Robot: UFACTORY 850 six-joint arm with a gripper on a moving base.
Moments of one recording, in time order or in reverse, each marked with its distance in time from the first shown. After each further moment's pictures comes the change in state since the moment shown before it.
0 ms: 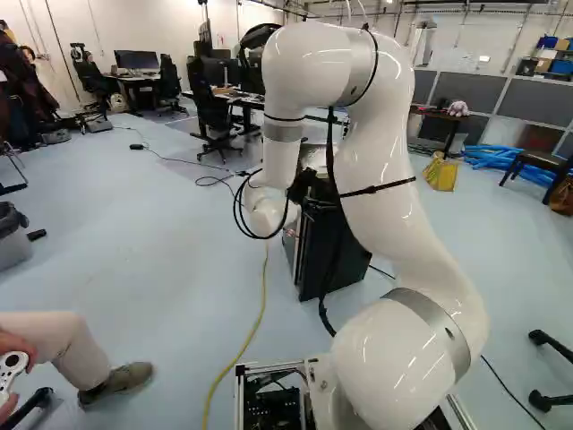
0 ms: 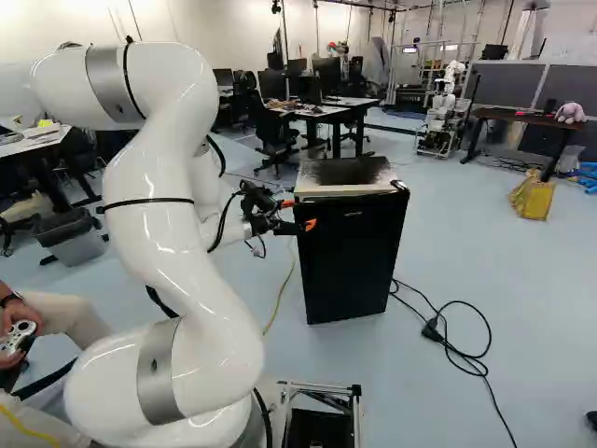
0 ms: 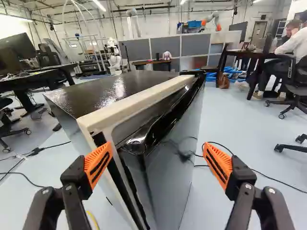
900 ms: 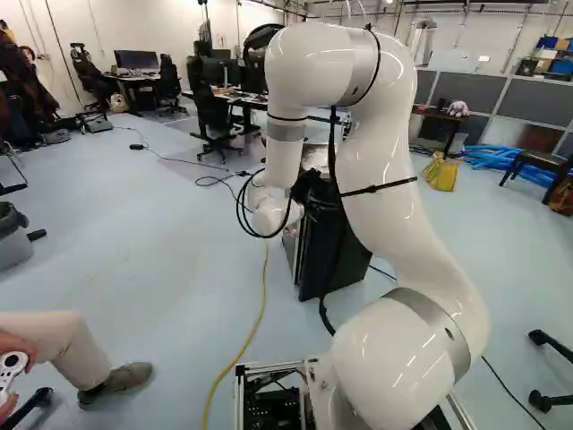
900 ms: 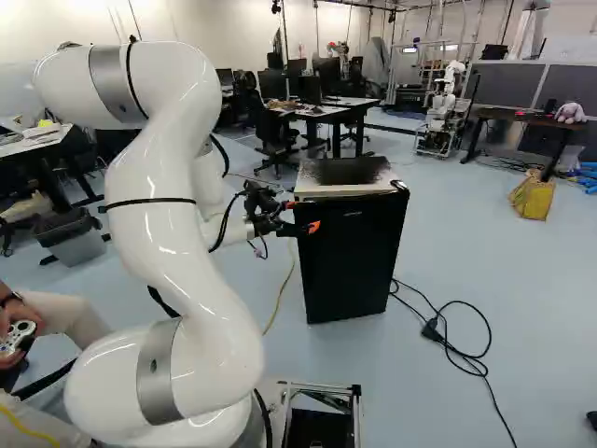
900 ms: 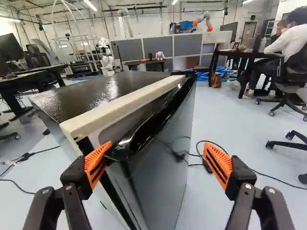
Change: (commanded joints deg) arm -1.3 -0.1 -0.2 1.9 0.0 0.0
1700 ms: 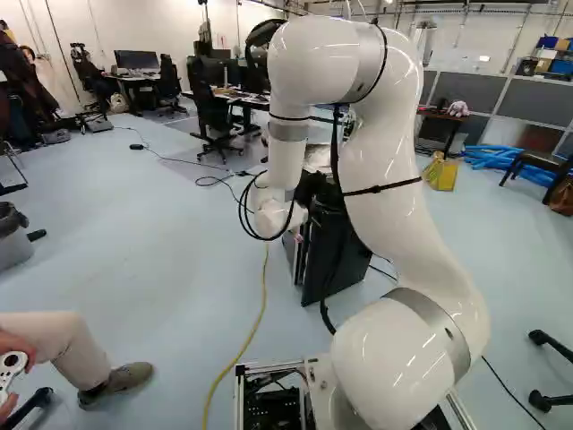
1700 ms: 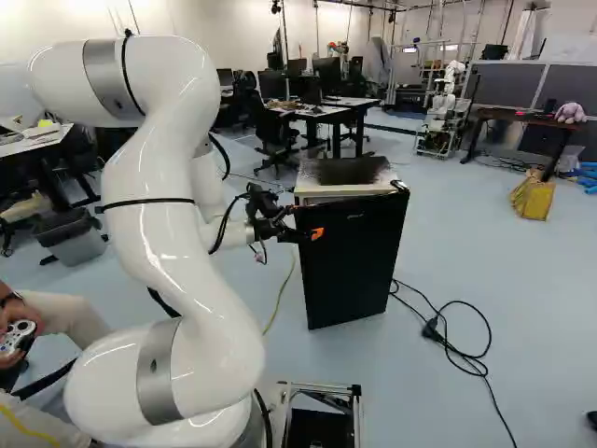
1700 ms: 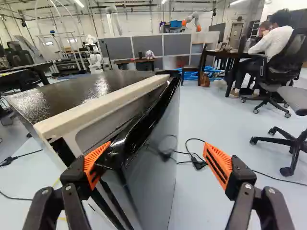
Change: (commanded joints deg) arm 0.1 1.8 3.3 4.1 0.0 0.0
